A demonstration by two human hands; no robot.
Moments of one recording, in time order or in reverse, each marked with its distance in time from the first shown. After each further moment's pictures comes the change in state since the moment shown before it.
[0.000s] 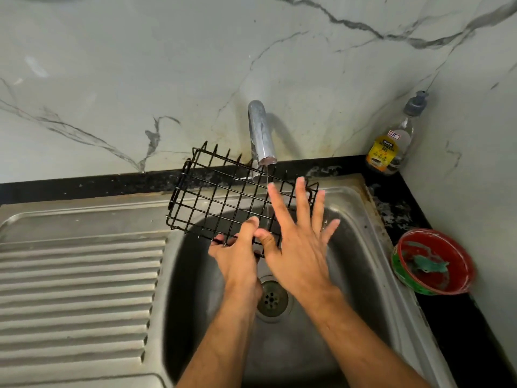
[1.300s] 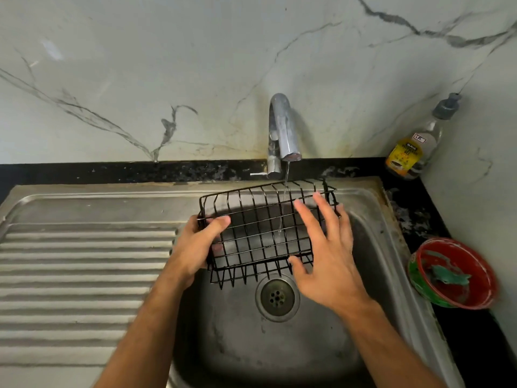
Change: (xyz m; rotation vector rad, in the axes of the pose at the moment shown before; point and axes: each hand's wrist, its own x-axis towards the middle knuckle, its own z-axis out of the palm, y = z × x) left_hand 0.056 0.063 -0.084 0.622 -0.228 0.120; right_hand -0.013 0.040 -0.001 -0.051 -0.037 -0.166
